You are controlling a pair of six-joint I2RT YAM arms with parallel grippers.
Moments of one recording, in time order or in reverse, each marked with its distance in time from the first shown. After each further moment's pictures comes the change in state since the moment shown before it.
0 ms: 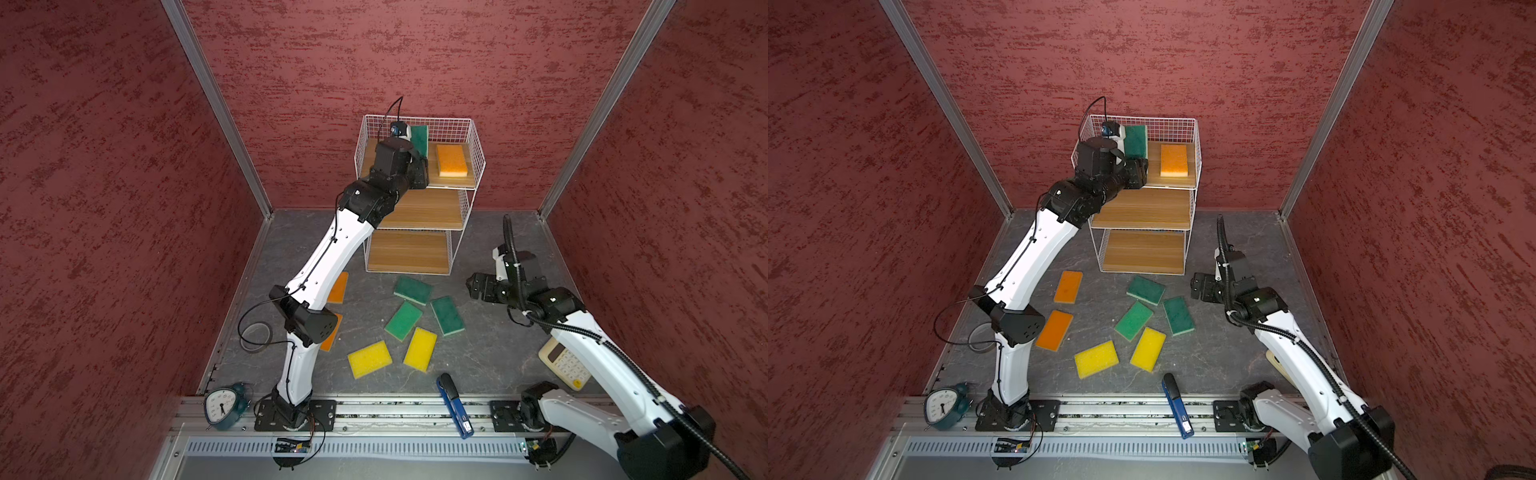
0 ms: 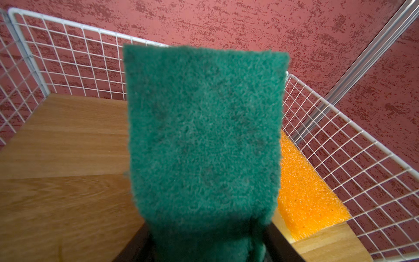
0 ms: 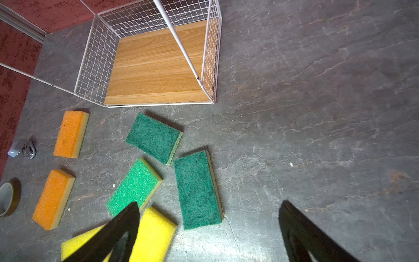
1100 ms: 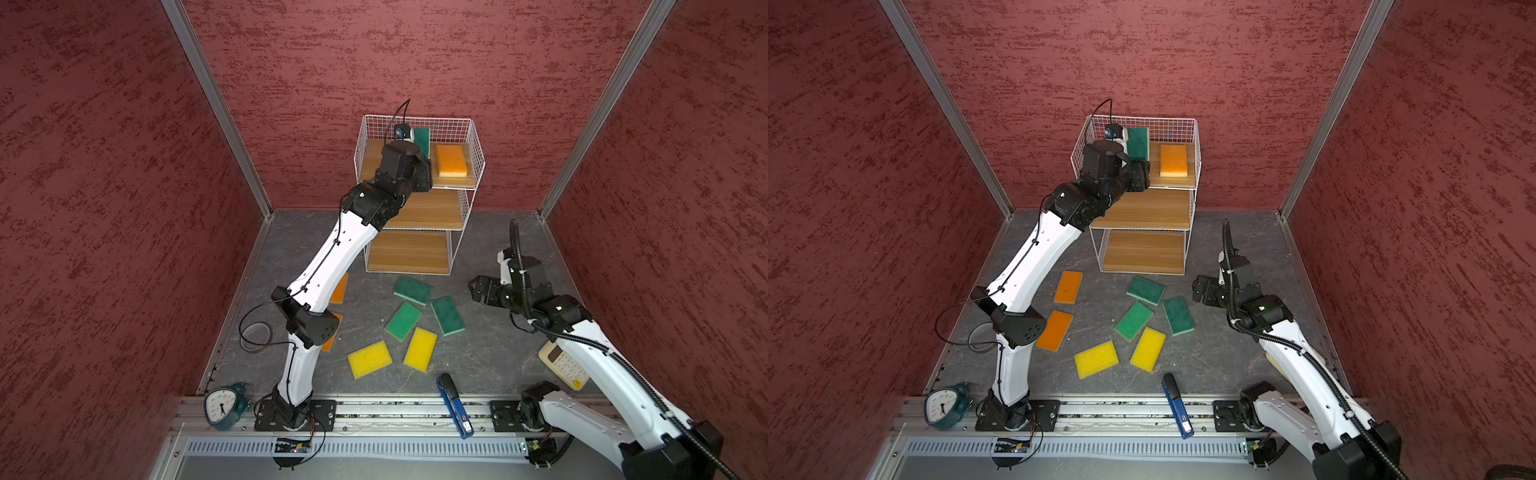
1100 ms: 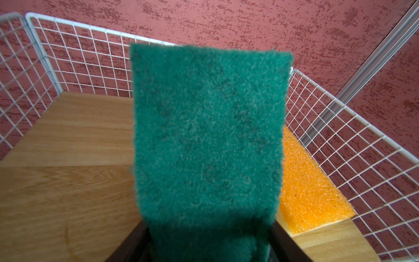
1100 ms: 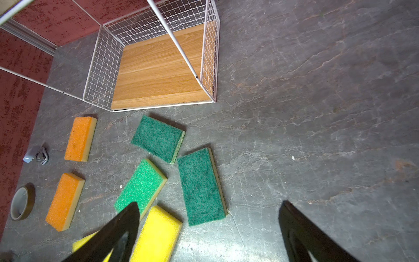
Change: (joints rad) left arm -0.034 0.000 0.006 -0.026 -0.093 0.014; right arm 0.000 -0.069 -0.043 0.005 -0.004 0.049
